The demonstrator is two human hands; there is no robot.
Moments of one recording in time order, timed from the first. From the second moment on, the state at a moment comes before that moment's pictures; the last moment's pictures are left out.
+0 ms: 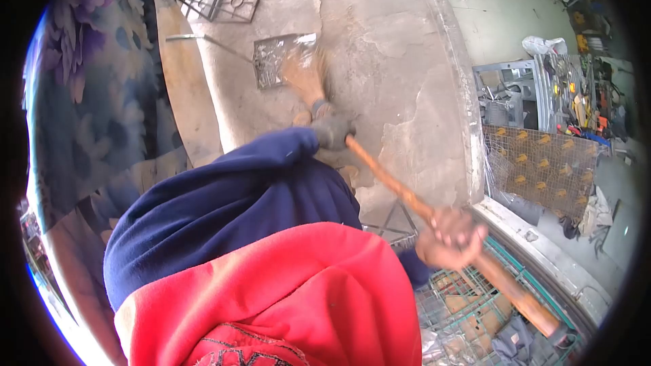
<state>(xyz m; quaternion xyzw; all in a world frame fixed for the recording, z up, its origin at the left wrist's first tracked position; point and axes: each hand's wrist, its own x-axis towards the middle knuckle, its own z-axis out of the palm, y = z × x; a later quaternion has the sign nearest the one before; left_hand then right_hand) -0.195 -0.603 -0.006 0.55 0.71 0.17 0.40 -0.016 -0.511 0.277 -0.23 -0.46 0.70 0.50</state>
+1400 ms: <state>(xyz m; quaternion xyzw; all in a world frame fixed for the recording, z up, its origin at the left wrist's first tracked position) -0.125 -0.557 0.094 0.79 0.49 0.07 0.37 0.135 -0.545 0.375 -0.23 -0.52 0.58 0.58</state>
